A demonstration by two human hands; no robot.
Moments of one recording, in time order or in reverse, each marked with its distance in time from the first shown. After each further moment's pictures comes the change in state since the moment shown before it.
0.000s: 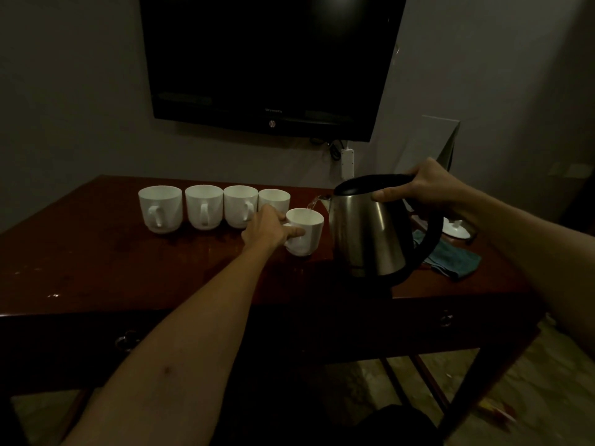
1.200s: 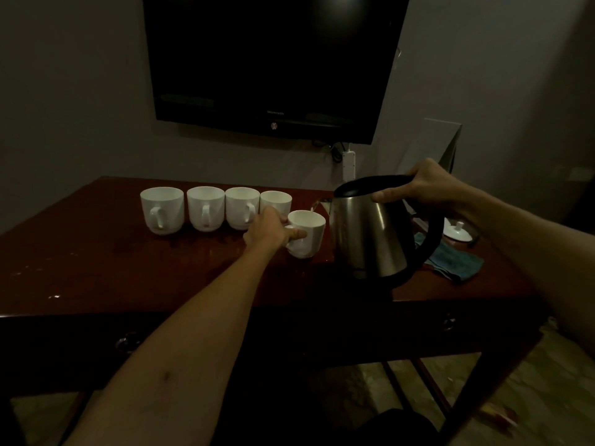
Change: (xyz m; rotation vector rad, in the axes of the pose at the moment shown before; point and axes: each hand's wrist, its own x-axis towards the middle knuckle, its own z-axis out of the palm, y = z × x) left_hand 0.001 -0.001 0.000 -0.013 -0.004 -0.001; right_hand 0.003 -0.005 0.001 -0.022 -0.004 0.024
